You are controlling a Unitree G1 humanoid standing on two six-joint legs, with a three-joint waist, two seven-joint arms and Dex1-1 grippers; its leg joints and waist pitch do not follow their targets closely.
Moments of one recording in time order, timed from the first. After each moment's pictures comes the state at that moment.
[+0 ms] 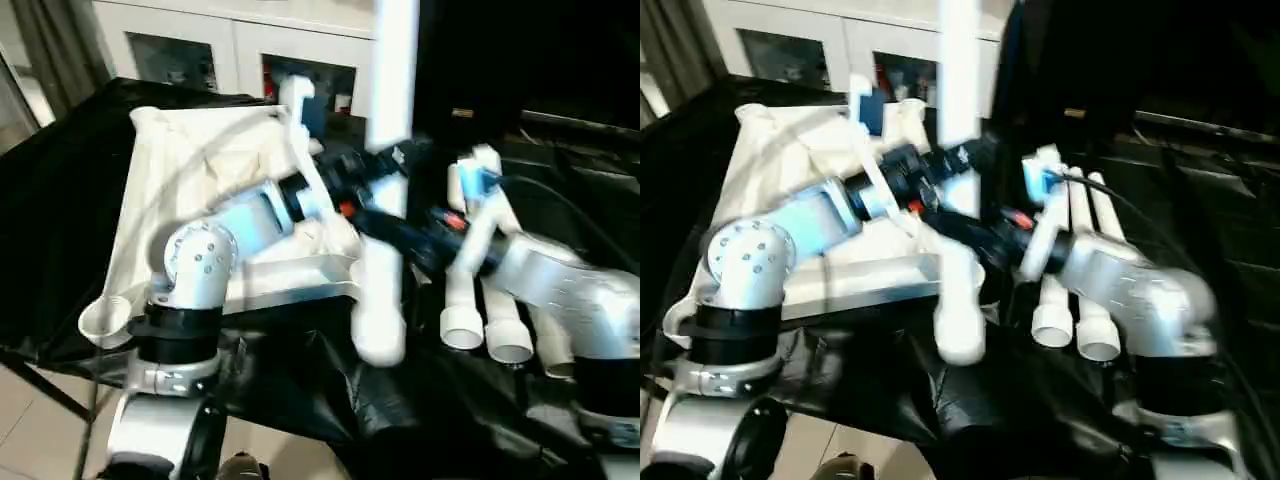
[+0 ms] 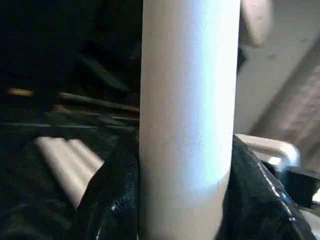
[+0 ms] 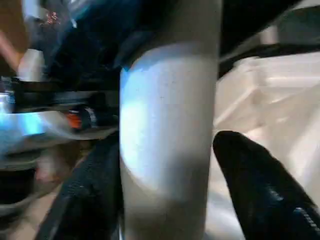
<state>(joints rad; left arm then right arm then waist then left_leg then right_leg) -0.75 0.06 0.04 -0.03 -0.74 0.86 -0.39 -0.51 -0.36 -0.02 -0.09 0.80 0.82 0.63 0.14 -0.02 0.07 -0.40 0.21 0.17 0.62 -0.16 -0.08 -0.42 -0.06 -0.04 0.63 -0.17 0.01</state>
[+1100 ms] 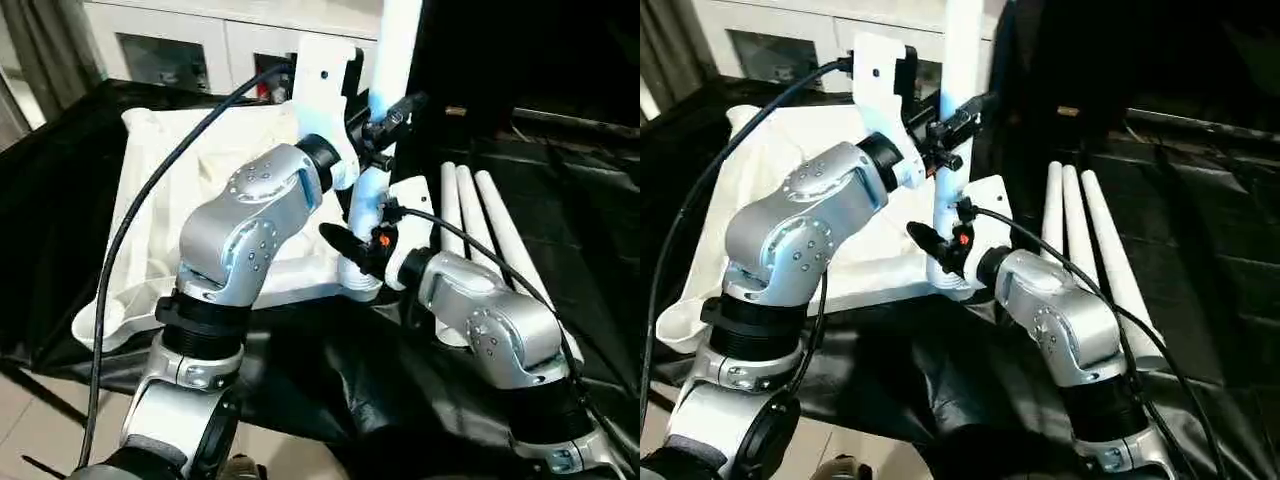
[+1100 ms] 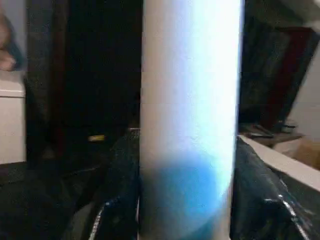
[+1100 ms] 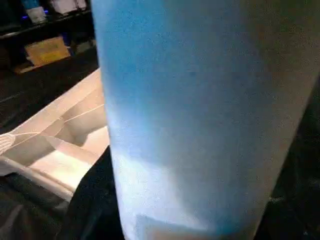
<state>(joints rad) -0.82 0.03 -0.06 -0.06 -0.48 0.68 -0.26 -0.44 -0.20 0.16 -0.09 0.47 0.67 0.39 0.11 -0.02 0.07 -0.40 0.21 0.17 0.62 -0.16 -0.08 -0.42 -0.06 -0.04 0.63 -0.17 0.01</state>
